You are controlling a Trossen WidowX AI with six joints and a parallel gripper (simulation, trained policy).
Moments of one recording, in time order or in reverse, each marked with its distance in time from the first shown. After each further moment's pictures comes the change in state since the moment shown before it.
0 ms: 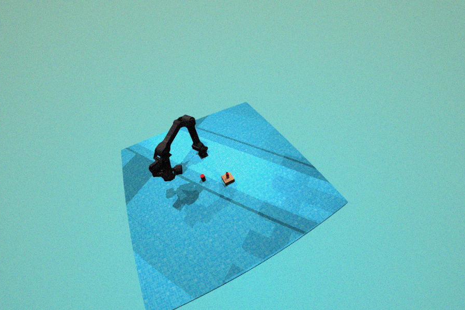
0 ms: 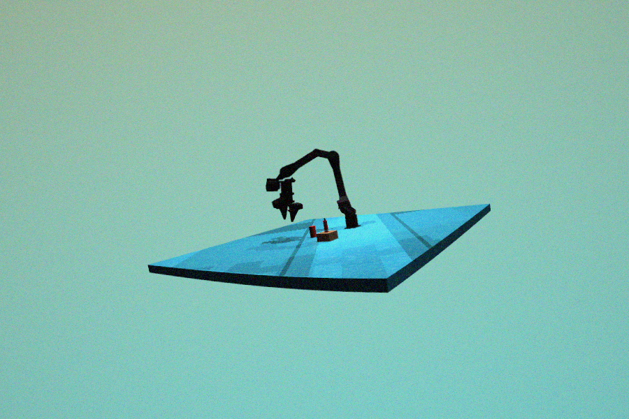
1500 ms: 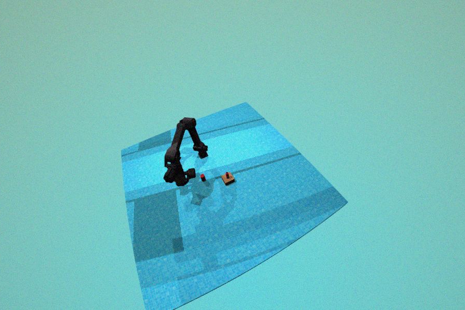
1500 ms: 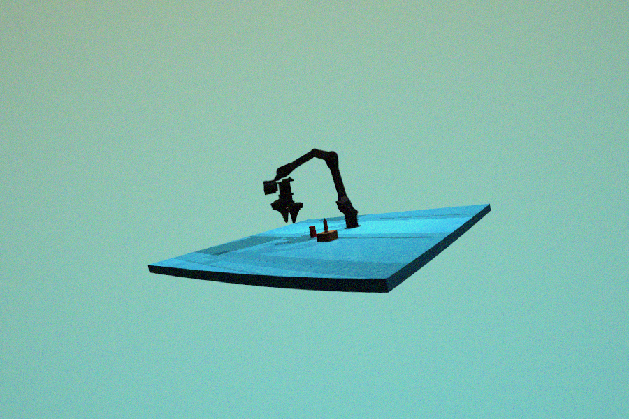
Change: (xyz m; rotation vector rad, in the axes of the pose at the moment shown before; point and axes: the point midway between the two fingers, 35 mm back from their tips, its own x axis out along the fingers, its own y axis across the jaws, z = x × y) arm -0.016 0.086 0.055 0.034 0.013 0.144
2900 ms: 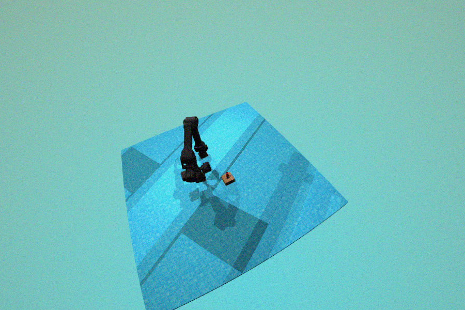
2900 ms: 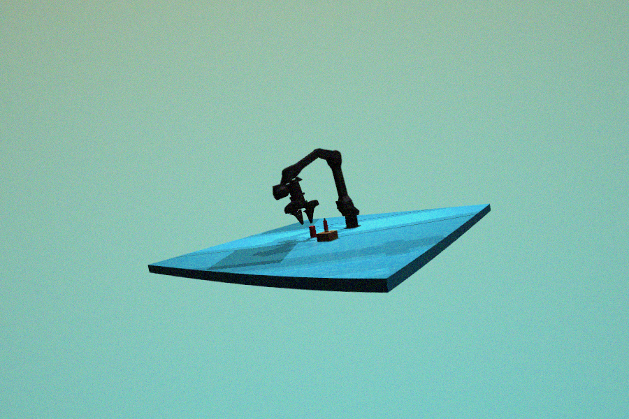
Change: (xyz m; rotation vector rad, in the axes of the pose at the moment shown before) arm 0.004 0.105 -0.018 -0.173 0.142 0.135
